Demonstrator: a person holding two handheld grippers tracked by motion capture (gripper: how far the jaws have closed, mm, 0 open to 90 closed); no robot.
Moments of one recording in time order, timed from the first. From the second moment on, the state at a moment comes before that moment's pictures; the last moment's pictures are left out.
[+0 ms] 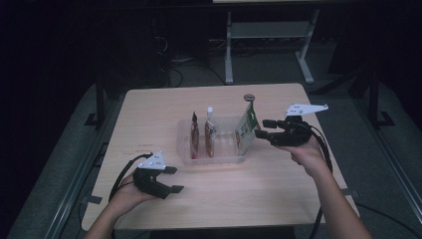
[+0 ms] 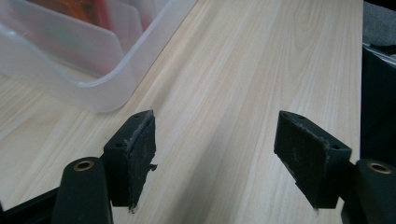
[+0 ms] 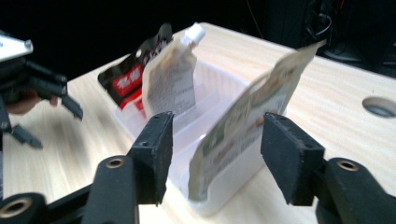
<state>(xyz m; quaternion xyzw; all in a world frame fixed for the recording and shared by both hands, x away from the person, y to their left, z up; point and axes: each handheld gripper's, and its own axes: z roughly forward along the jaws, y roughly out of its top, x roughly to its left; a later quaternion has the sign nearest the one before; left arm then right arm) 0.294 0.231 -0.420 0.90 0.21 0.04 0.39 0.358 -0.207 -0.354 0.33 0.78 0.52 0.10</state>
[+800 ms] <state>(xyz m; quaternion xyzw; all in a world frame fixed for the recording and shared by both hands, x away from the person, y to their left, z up) 0.289 0.269 -0.441 0.89 0.26 0.06 0.37 0.303 -0.244 -0.438 0.36 0.84 0.39 0.11</state>
